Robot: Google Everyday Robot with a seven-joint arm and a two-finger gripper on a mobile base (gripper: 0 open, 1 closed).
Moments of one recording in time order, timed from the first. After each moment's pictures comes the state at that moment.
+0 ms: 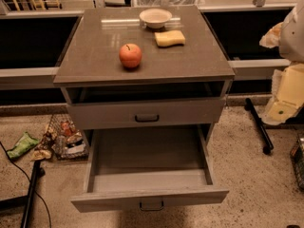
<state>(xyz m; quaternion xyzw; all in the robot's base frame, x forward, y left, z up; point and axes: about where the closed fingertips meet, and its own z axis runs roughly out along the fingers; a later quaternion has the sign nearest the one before) 0.438 -0.217 0.976 -0.60 0.78 -0.03 0.16</state>
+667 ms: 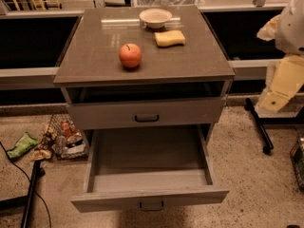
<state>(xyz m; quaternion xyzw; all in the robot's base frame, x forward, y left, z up) 0.455 -0.213 0.982 -0.60 0.78 -0.03 0.18</state>
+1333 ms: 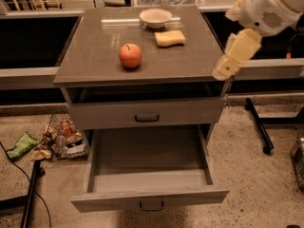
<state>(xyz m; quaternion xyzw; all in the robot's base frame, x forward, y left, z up) 0.542 -0.161 0.989 -0.58 0.76 0.04 0.29</state>
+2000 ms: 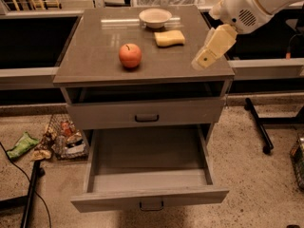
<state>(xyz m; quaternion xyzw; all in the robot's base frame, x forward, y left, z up) 0.580 -0.127 0.984 -0.55 0.76 0.09 0.33</state>
